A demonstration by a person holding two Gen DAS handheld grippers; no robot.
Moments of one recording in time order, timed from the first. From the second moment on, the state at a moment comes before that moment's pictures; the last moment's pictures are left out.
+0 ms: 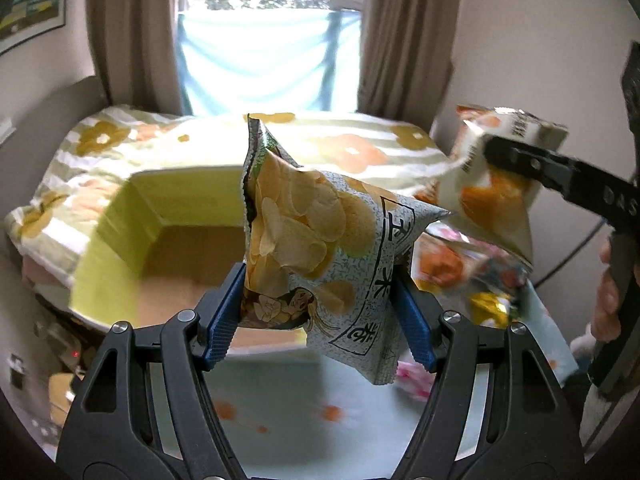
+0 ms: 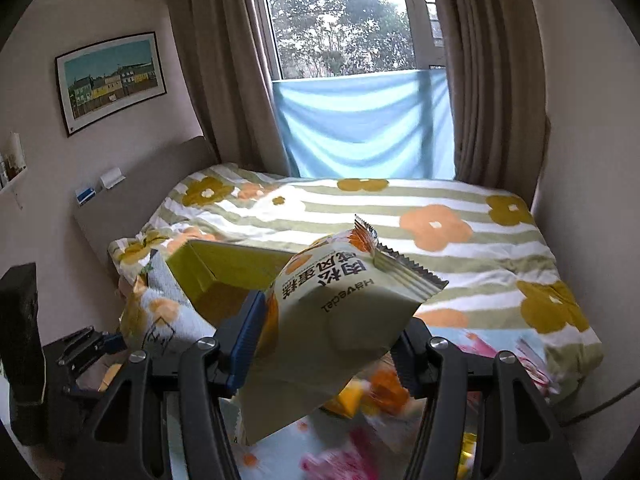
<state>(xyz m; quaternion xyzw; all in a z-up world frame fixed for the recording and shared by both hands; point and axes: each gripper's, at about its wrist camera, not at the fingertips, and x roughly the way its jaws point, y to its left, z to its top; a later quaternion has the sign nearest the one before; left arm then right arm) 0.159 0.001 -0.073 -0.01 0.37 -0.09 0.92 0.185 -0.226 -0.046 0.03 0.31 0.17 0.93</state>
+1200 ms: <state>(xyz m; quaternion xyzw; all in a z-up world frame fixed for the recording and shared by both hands) 0.278 0.182 -0.151 -0.01 0.50 -0.06 0.86 0.245 -0.063 -0.153 0.04 0.46 0.13 0.88</state>
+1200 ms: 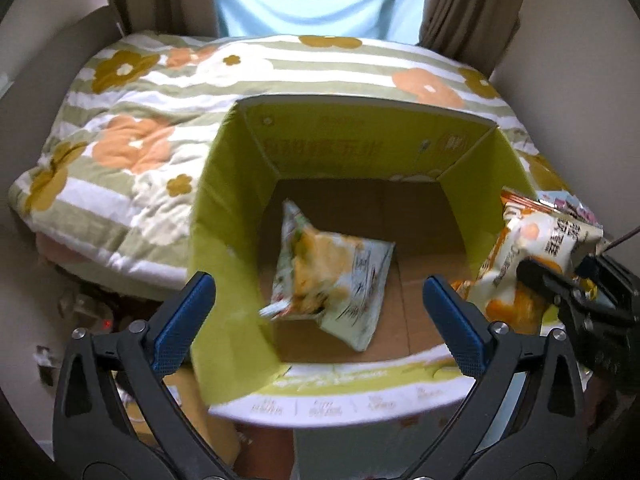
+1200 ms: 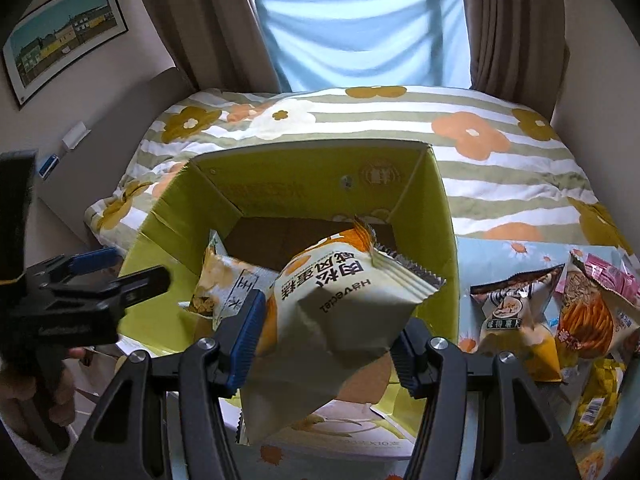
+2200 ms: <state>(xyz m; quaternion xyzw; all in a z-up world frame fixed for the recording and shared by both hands) 0.219 0.160 -0.120 -0.01 0.46 -0.09 0.88 0.195 -0.090 -0.123 0.08 0.41 0.12 0.90</state>
